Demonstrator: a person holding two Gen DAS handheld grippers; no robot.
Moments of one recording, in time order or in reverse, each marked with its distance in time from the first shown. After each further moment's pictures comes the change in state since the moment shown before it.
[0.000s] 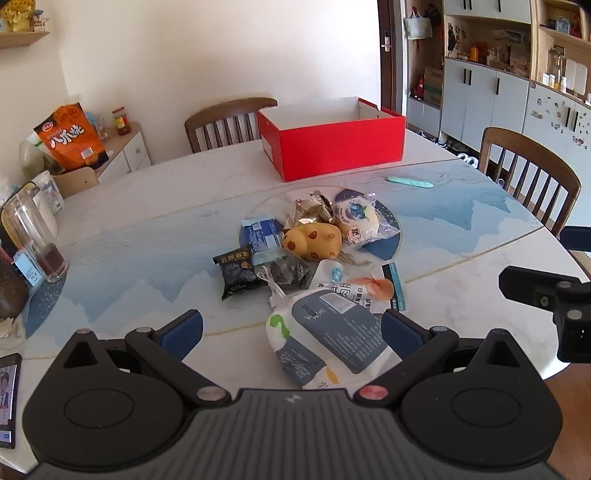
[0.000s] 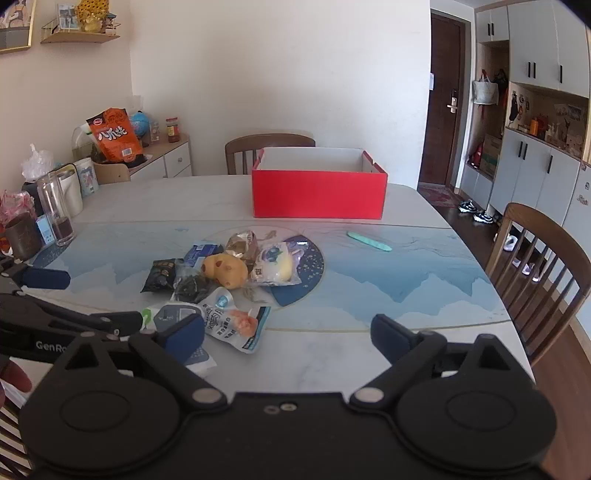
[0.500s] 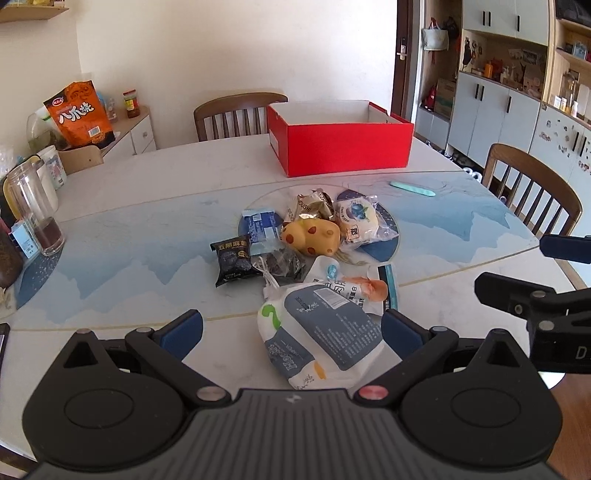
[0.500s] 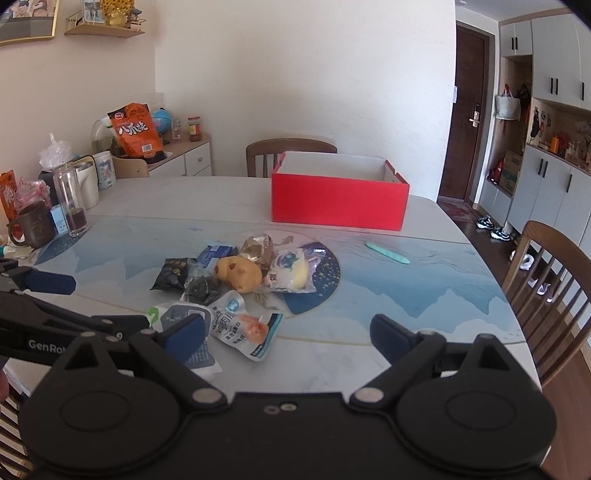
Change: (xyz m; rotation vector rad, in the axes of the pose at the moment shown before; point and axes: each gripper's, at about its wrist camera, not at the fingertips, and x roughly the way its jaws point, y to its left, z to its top) left arm 0.000 0.003 -0.008 -0.099 0.001 -0.015; right arm 0.011 0.002 0.001 -0.065 -0.023 0.055
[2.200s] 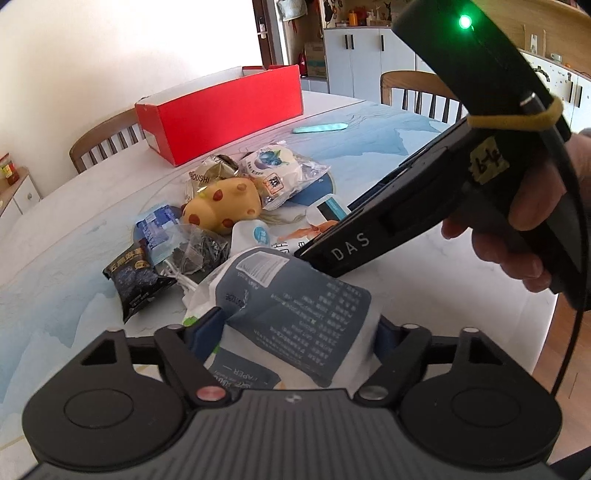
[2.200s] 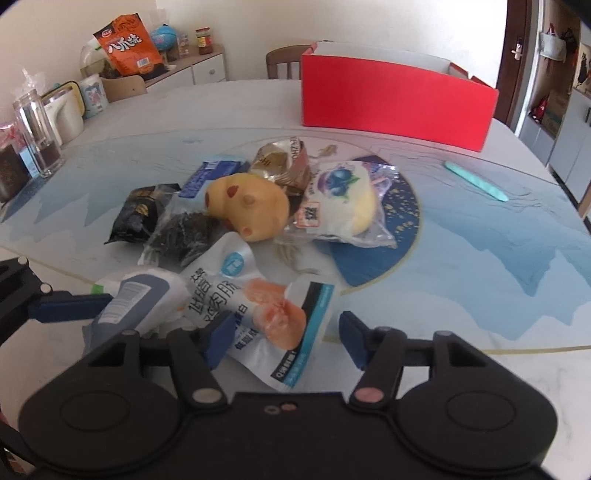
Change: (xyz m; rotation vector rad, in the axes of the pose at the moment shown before) left arm 0.096 -0.002 -0.031 0.389 0.011 -0.270; right arm 0.175 0.015 -0.005 0.003 0.290 0.099
